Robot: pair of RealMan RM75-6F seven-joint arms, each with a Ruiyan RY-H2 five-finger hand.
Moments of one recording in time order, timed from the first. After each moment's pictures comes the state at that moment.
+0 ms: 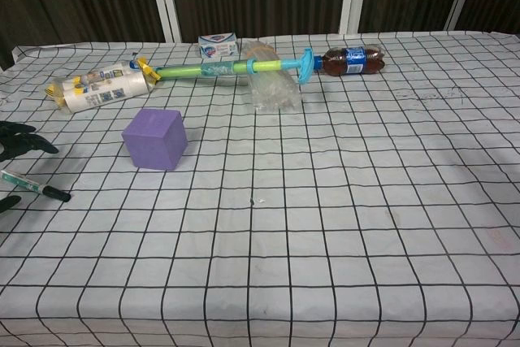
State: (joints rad) left arm -0.39 -1.58 -0.01 -0.85 1.62 1.20 -0.08; right arm 0.06 -1.04 -0.03 -1.63 -1.62 1.45 0.01
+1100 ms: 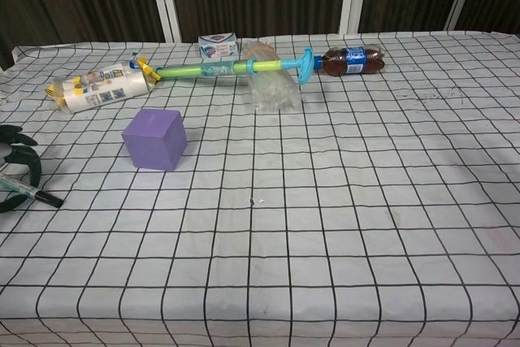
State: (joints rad) left arm -0.43 -1.71 0.02 -0.56 1.59 1.19 -0.23; right arm 0.05 -1.04 -0.03 -1.63 -1.61 1.46 0.01
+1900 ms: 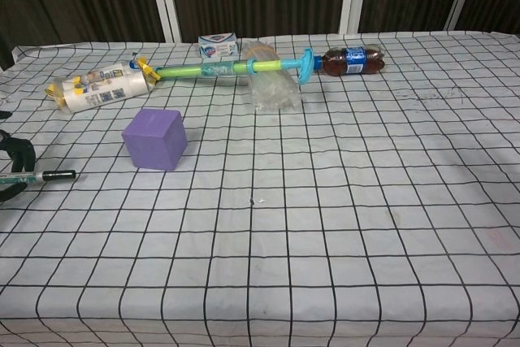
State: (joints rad) left arm -0.41 -1.77 0.00 -0.51 1.56 1.27 -0.24; right arm 0.06 -1.05 -0.03 -1.63 -1.62 1.45 0.00
